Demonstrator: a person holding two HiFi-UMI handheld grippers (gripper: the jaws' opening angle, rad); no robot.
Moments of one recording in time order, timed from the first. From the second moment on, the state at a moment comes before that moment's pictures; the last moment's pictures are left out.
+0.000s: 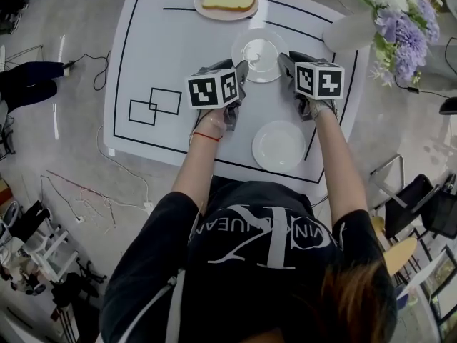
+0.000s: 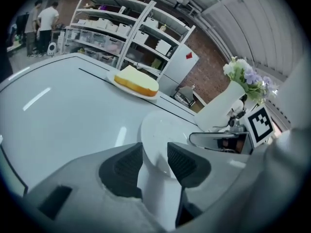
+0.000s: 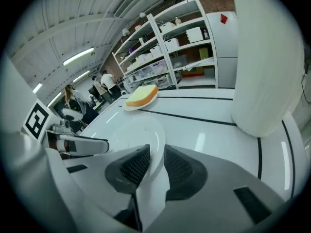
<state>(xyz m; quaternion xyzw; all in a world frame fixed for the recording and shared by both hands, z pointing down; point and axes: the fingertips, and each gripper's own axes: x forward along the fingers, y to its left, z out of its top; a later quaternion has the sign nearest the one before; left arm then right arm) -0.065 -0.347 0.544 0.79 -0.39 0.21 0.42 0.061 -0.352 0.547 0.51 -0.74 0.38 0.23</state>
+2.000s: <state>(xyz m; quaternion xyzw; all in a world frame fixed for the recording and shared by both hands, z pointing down) -0.054 -0.114 0.525 0.78 -0.34 0.30 0.42 0.082 -0.090 0.524 0.37 -0.79 0.45 0.18</state>
